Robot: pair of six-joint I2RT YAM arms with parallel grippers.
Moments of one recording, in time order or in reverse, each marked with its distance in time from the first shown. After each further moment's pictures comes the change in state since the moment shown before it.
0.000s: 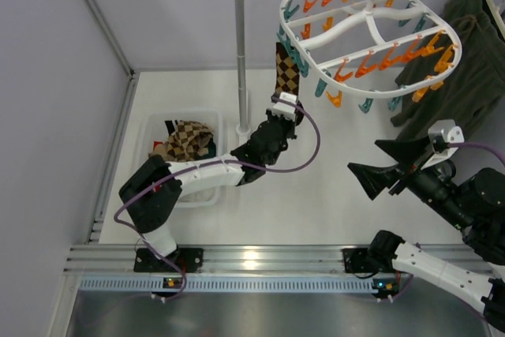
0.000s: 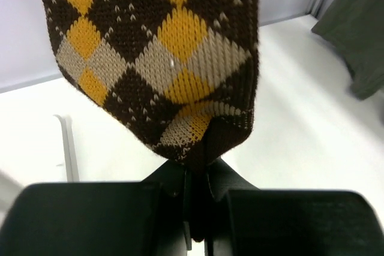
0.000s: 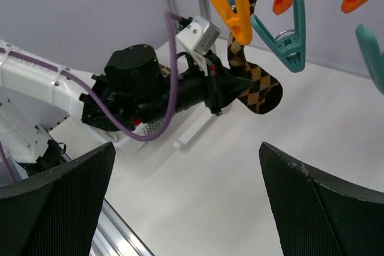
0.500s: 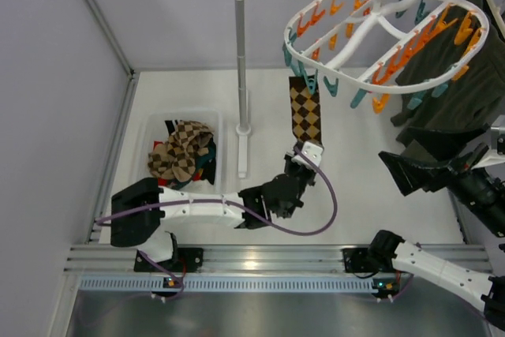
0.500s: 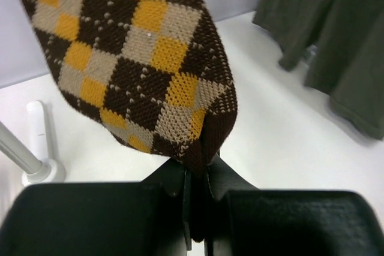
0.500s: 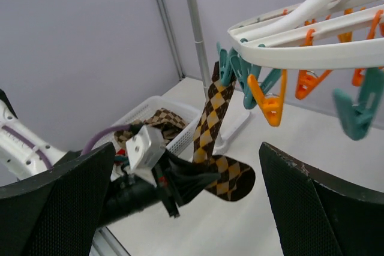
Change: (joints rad) left arm -0.398 -0.196 -0.142 0.014 -0.341 0.076; right arm 0.000 0.021 0.218 -0.027 0.014 -0.023
